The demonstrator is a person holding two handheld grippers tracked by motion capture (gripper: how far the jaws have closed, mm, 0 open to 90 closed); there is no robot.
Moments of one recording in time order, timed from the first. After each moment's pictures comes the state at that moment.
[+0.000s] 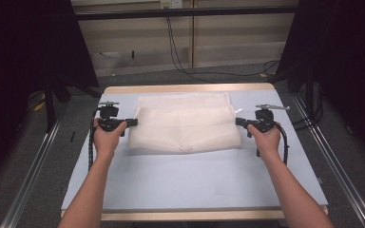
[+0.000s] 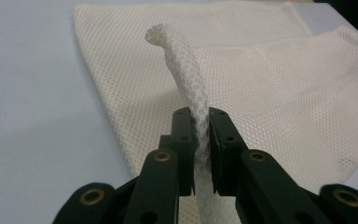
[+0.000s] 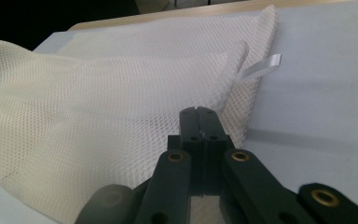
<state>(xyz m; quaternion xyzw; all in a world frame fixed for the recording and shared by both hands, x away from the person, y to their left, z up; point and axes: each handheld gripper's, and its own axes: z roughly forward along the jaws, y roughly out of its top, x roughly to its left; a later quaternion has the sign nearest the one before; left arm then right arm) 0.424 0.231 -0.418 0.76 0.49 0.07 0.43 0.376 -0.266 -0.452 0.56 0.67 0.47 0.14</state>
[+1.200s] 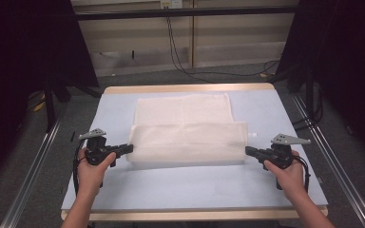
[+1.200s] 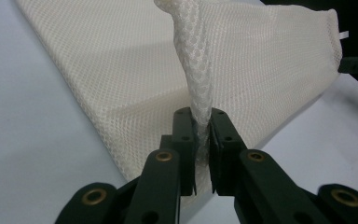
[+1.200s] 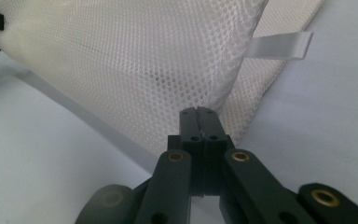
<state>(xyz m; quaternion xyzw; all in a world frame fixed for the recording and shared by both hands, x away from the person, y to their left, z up) 0.330 0.260 -0.436 0.76 0.43 0.02 0.49 0.271 -0.285 -0.466 0.46 0.73 0.49 0.14</state>
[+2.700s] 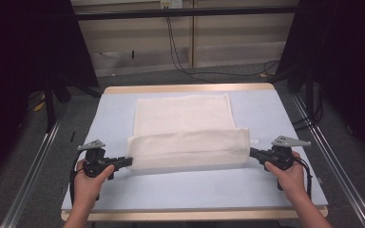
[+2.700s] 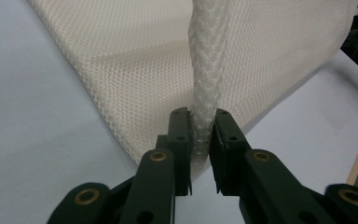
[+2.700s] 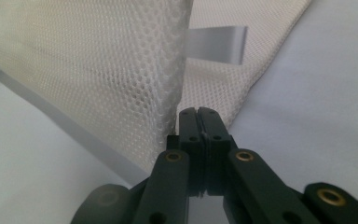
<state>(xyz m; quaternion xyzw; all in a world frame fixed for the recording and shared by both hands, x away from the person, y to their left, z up) 0.306 0.265 -0.447 0.77 0.44 0.00 0.47 0.272 -0.290 -0.475 0.45 0.73 0.49 0.15</state>
